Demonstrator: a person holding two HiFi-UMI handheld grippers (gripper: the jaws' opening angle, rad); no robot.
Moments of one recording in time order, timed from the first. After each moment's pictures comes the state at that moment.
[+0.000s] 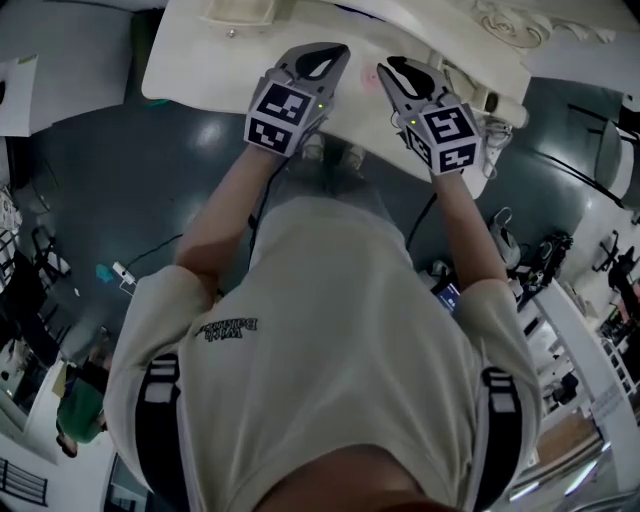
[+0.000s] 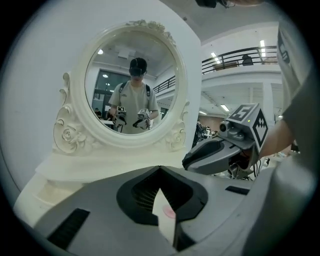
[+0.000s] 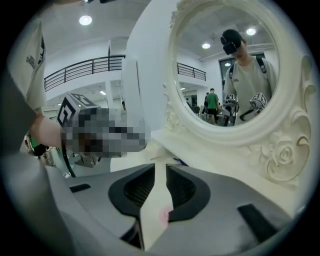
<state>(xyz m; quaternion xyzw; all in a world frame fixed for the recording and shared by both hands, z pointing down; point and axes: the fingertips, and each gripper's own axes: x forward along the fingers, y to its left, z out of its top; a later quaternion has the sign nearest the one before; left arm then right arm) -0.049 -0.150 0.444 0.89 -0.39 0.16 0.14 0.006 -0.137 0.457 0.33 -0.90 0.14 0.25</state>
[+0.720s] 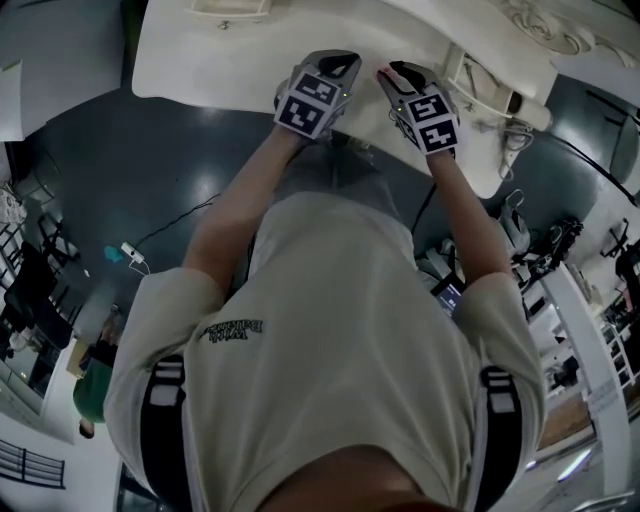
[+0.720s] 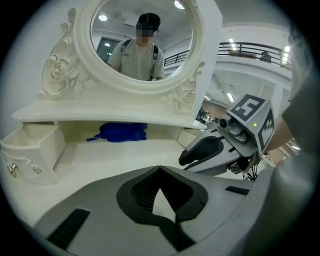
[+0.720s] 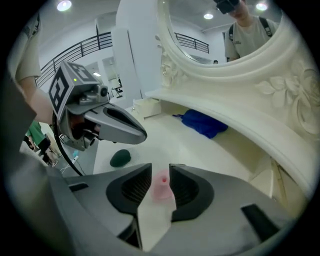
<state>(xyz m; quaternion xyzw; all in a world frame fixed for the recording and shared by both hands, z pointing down) -0.027 -0.149 0.600 0.86 -0.35 0.26 0.26 0.020 -0.134 0.619 0.30 -0.86 0.20 0.37</state>
